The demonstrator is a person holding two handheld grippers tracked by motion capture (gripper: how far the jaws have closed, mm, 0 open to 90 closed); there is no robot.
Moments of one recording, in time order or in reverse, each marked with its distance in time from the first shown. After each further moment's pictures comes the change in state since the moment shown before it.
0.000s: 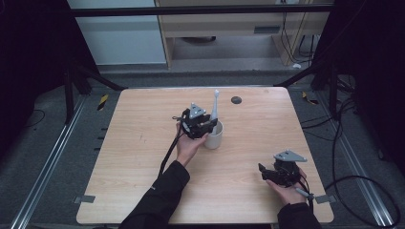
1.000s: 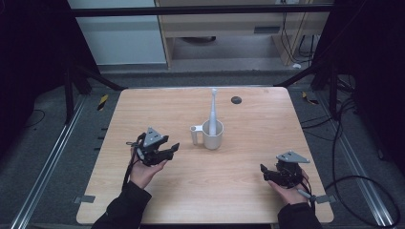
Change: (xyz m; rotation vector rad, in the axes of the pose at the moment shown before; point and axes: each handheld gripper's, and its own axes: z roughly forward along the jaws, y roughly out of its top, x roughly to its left) left arm 0.039 -0.069 -0.130 0.097 0.102 0.041; right arm -0.004 -0.003 -0.004 -0.004 -0.016 0.021
